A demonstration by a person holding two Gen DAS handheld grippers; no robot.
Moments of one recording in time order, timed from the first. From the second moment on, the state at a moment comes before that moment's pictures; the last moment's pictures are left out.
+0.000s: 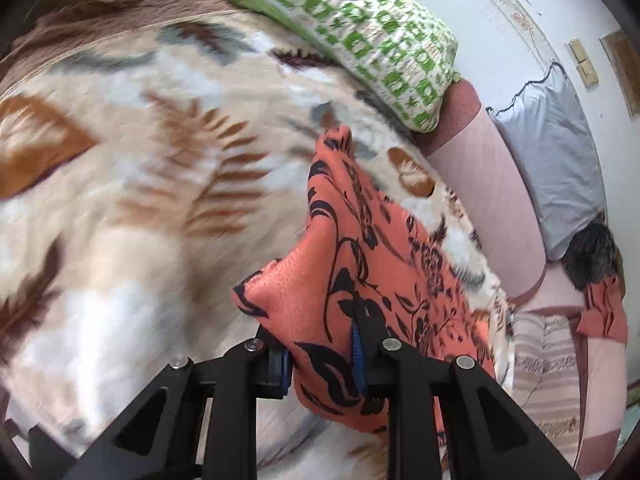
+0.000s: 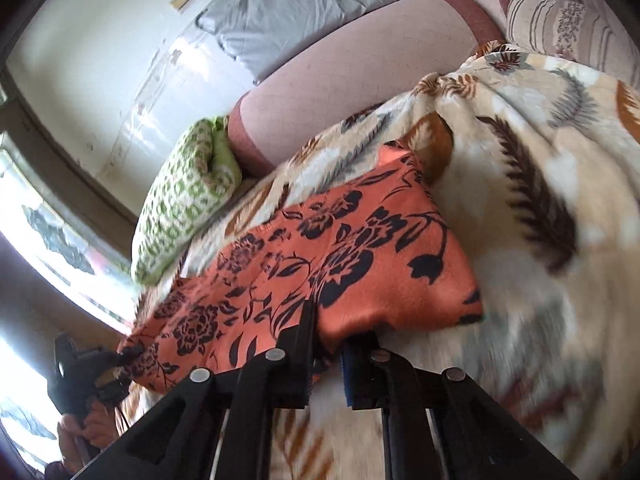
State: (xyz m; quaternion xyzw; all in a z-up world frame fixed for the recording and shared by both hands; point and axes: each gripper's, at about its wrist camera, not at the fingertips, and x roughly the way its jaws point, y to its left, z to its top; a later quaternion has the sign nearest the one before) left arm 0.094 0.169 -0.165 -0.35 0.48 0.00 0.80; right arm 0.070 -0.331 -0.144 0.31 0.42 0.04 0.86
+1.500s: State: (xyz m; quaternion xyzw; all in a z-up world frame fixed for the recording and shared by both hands) left arm 0.097 0.066 -0.083 -0.24 0.41 -0.04 0.88; right arm 0.169 -0.265 -0.215 0.37 0.56 0.20 0.71
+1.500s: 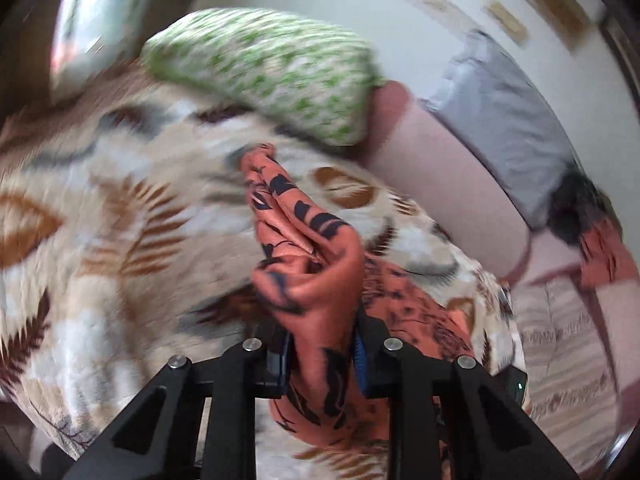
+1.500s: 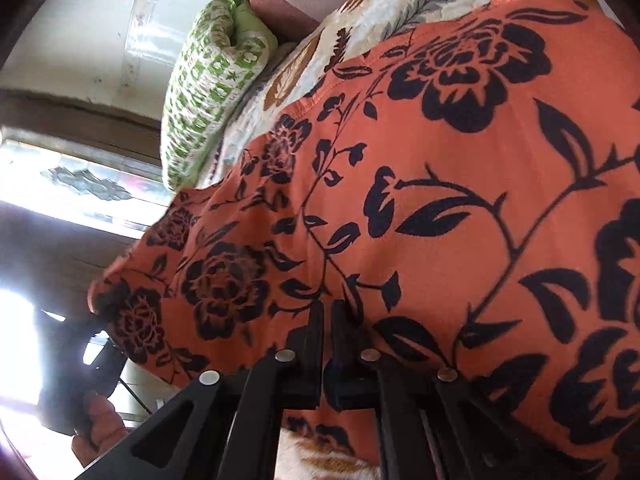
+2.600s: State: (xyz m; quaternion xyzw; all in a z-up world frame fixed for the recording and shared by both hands) left arm 0.108 -0.079 -0.153 -0.08 0.55 -0.14 0.82; right arm 0.178 -0.369 -0.198 0.46 0.49 0.17 0.72
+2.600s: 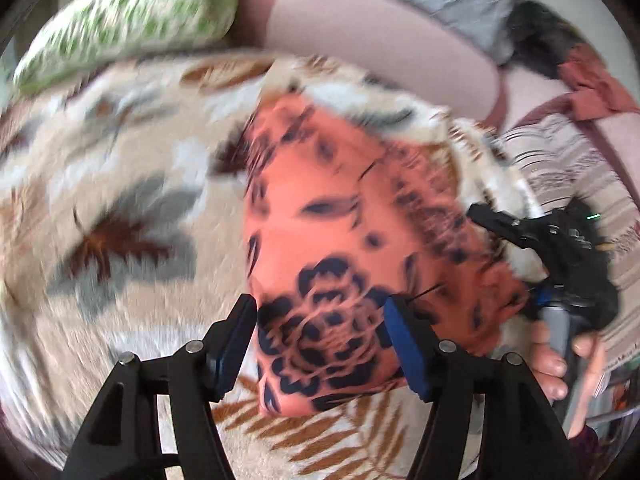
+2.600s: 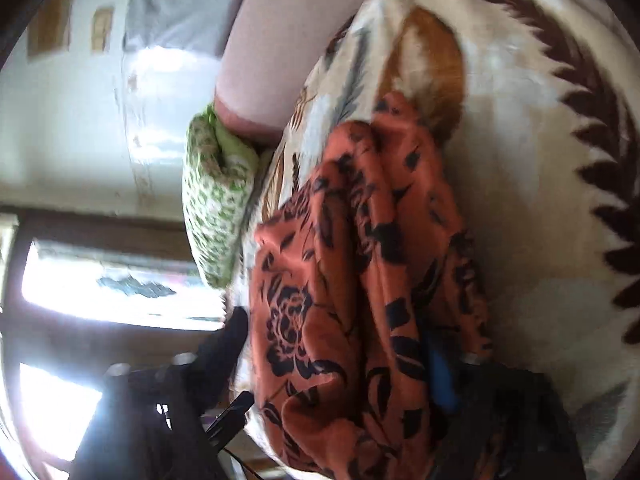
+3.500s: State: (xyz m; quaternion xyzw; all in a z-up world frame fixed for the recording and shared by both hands) left arm 0.136 -0.129 -0.116 0.00 0.51 -0.13 0.85; right arm 0.145 -0.424 -0.153 0.44 0.41 0.14 0.79
